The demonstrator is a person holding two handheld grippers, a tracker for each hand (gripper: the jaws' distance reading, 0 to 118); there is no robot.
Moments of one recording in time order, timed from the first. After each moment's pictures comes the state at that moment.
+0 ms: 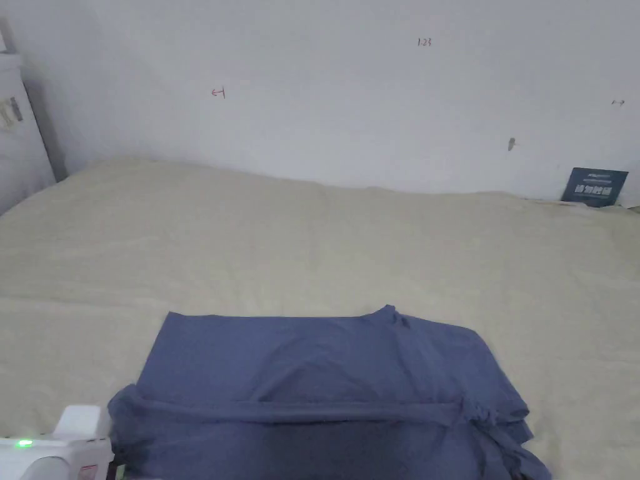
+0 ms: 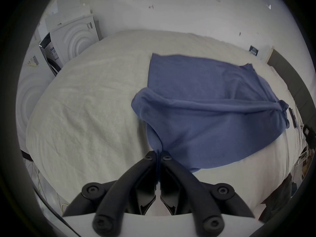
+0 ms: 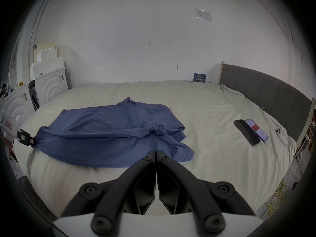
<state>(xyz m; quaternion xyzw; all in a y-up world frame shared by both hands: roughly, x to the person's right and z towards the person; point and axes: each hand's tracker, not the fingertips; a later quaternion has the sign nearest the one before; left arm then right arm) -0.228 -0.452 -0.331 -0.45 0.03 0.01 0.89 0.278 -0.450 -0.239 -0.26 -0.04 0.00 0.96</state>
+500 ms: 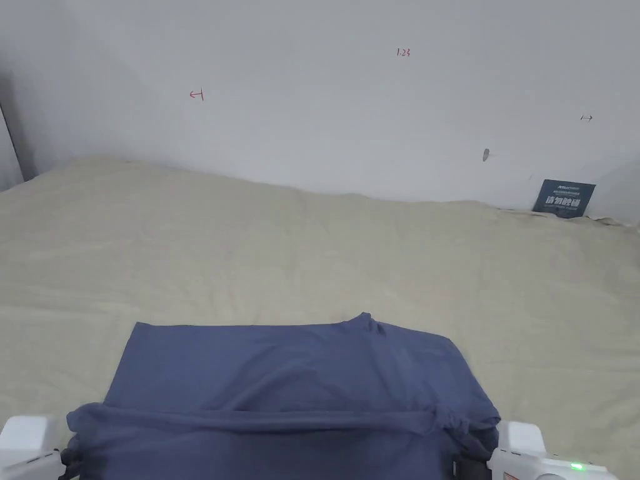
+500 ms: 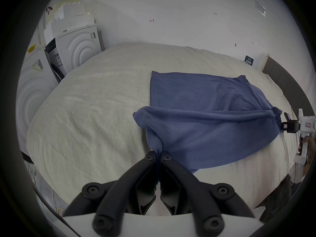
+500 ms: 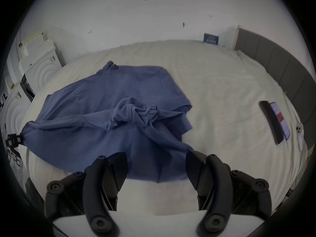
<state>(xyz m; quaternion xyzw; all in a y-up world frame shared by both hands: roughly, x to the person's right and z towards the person) -0.229 -0.436 -0.313 -0.42 0.03 0.02 0.91 0.335 -0.493 -0.373 -0.45 0.01 -0.03 0.89</state>
